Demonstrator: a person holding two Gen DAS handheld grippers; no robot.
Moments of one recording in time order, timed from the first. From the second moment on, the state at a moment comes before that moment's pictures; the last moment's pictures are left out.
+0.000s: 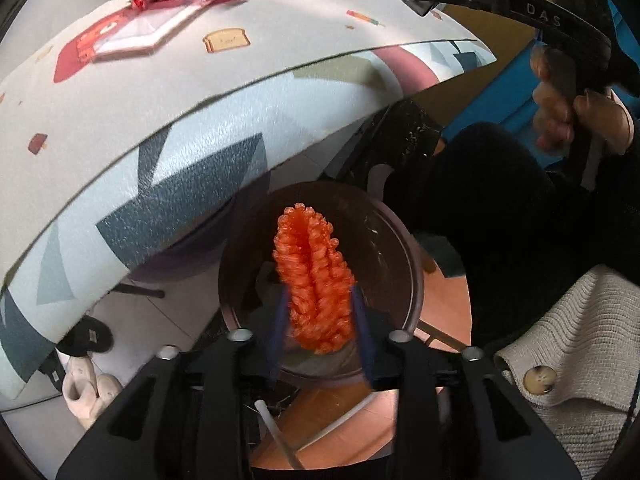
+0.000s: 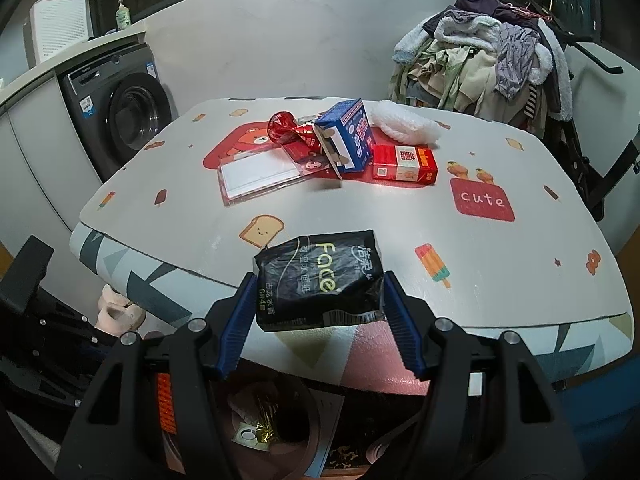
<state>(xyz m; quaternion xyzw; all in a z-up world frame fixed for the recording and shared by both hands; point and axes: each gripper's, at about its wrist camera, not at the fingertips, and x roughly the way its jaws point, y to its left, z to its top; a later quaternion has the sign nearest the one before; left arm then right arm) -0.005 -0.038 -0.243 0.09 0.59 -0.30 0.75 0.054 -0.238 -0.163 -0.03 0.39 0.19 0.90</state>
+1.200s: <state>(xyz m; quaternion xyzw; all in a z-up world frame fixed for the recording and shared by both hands) -0.009 0.050 -0.149 -0.10 0.38 -0.08 0.91 -0.002 -0.150 -0.241 -0.13 0.45 0.28 0.84</state>
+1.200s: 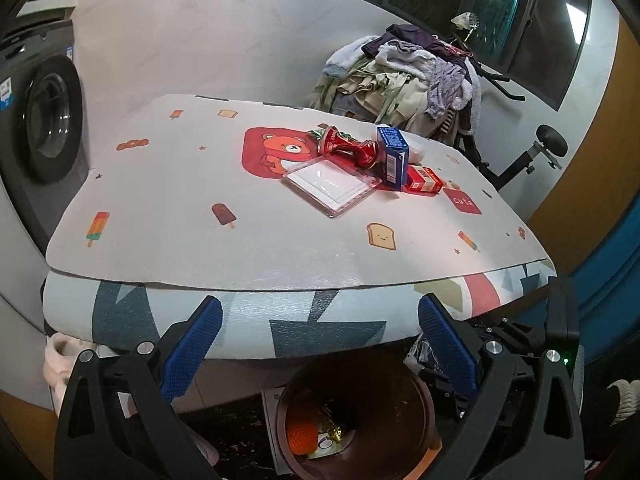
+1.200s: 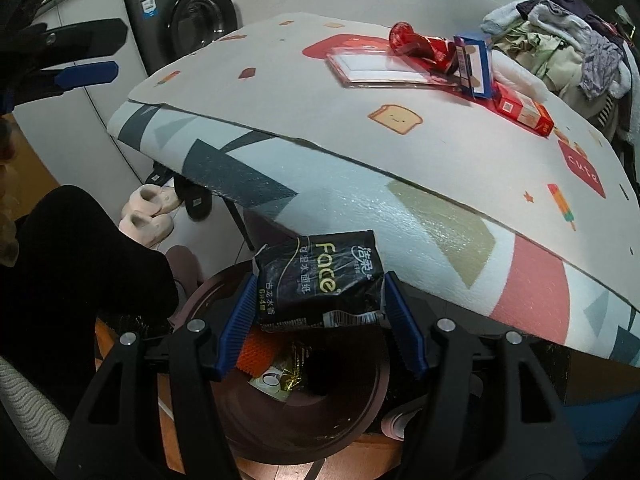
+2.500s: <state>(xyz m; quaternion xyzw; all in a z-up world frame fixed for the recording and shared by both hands) -0.003 0.059 -0.159 -0.11 0.39 -0.07 0.91 0.026 -0.189 -0.231 -0.06 0.44 0.21 0.87</state>
